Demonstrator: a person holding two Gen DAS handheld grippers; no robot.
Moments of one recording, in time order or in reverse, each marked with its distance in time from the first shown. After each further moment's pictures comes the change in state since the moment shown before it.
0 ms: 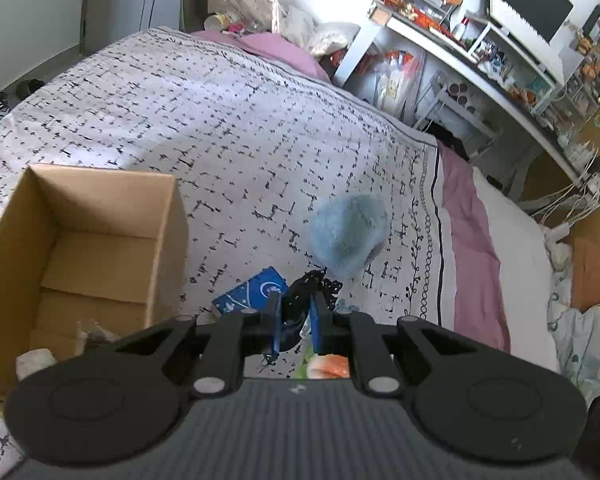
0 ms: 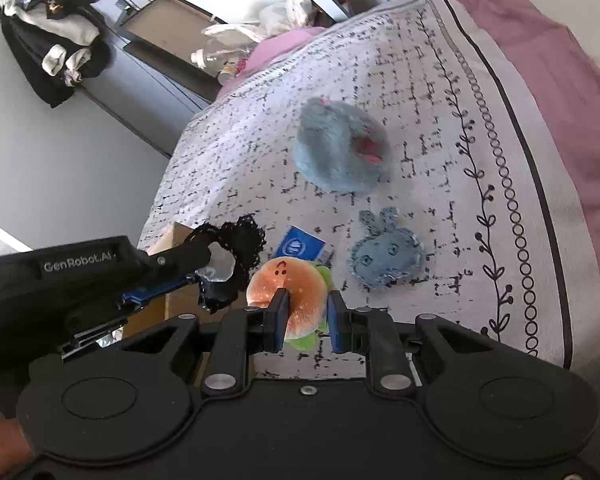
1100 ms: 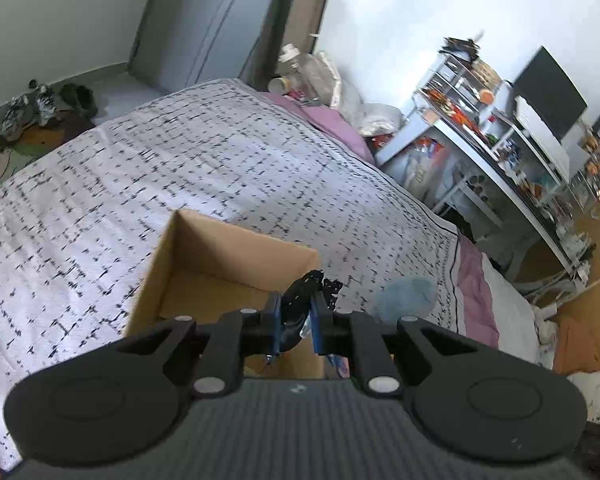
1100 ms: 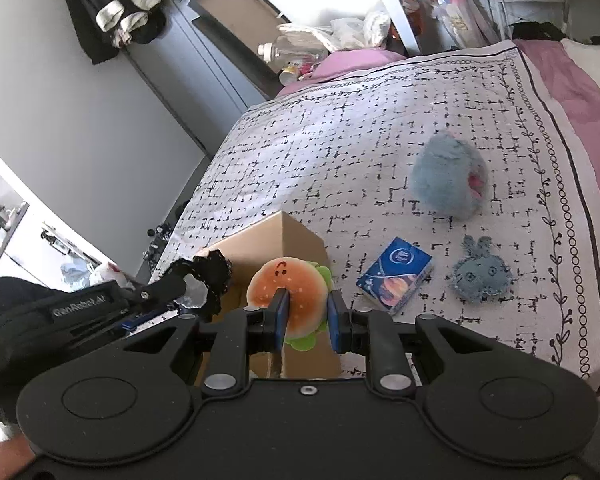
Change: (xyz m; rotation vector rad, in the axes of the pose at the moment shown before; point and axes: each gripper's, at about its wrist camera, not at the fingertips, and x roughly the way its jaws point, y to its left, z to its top) left arm -0.082 0.125 0.004 -0.165 -0.173 -0.027; right arm -0.006 0.118 -0.018 -0.190 -0.034 -0.024
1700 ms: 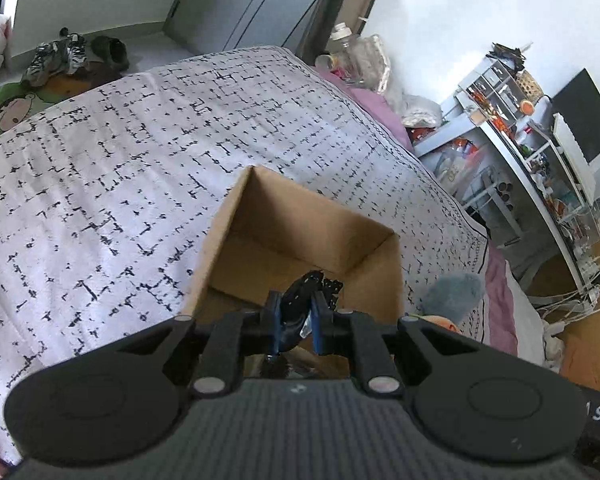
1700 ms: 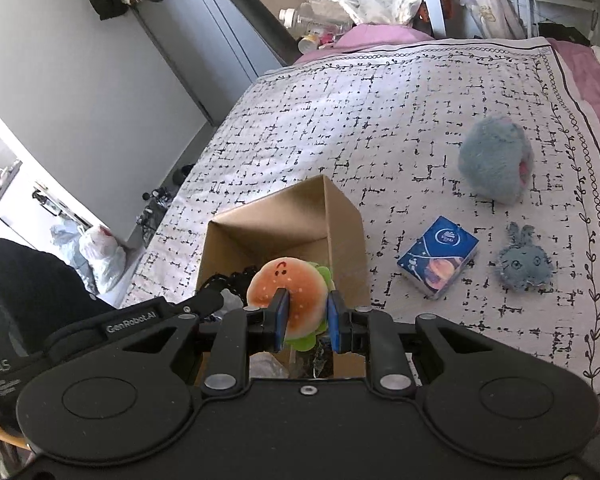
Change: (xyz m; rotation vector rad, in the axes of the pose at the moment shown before) left arm 0.022 0.066 -0.011 -0.119 0.057 0.015; right arm 0.037 0.050 -0.011 -0.080 0.073 -0.044
